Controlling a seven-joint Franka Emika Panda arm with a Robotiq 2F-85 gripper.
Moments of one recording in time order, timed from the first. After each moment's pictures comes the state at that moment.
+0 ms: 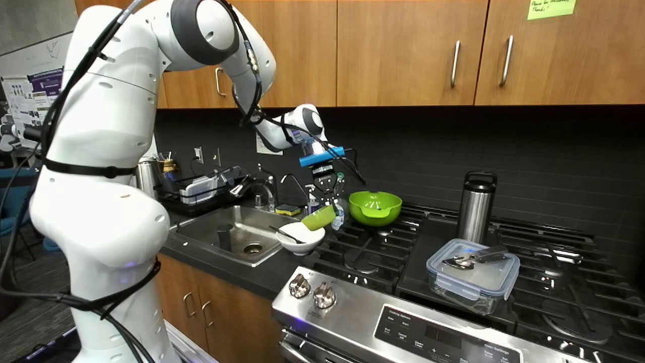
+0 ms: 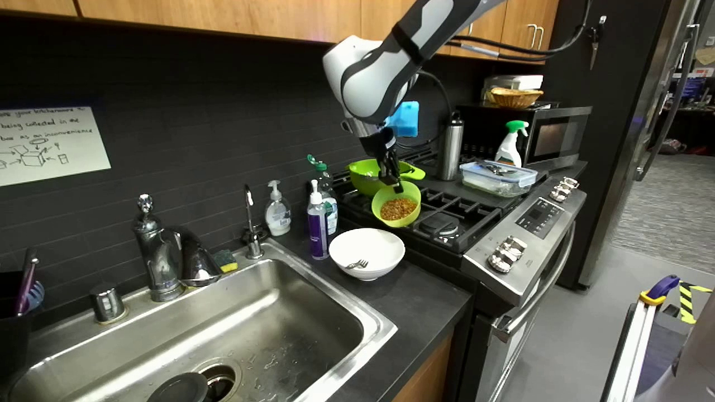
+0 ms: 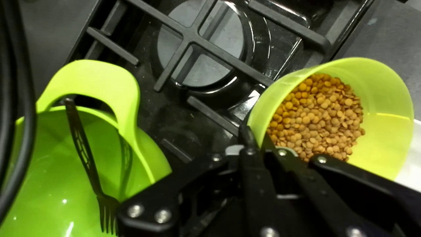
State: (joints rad) arm 0.02 0.30 -0.02 -1.92 -0.47 2.02 -0.31
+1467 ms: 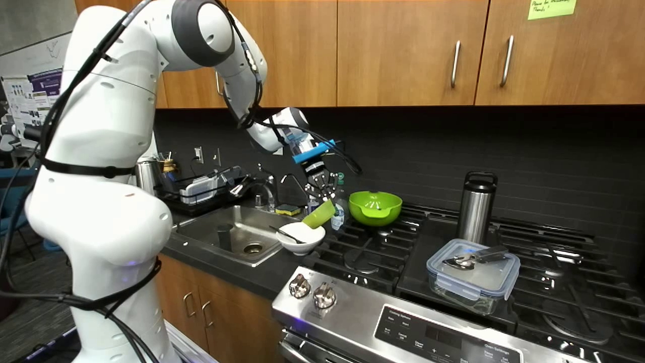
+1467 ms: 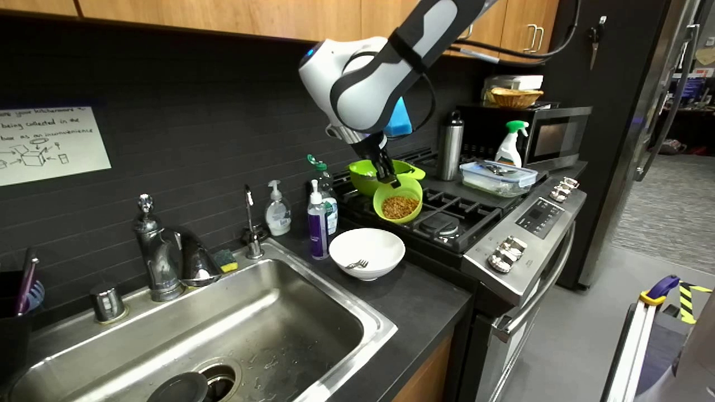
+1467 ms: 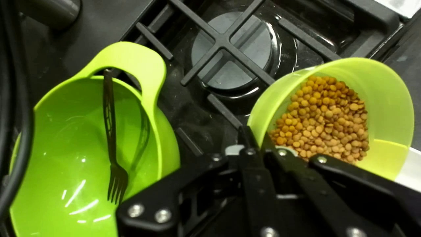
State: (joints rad) arm 0.07 0.30 0.02 -1.92 -0.67 1.96 -0.30
